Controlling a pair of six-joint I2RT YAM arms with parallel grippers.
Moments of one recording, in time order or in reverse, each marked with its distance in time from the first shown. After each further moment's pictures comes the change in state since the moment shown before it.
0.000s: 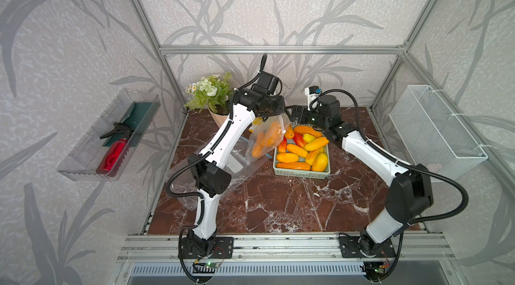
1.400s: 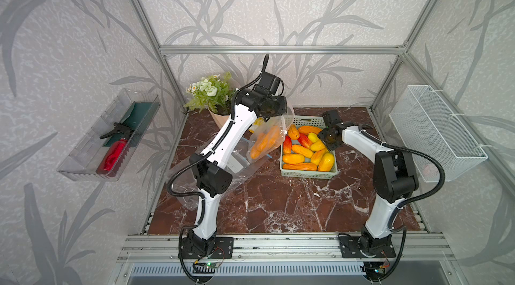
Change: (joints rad) left arm -0.012 0.010 0.010 0.007 0.020 -0.005; right arm -0.199 0.228 -0.040 -0.529 0.343 0.704
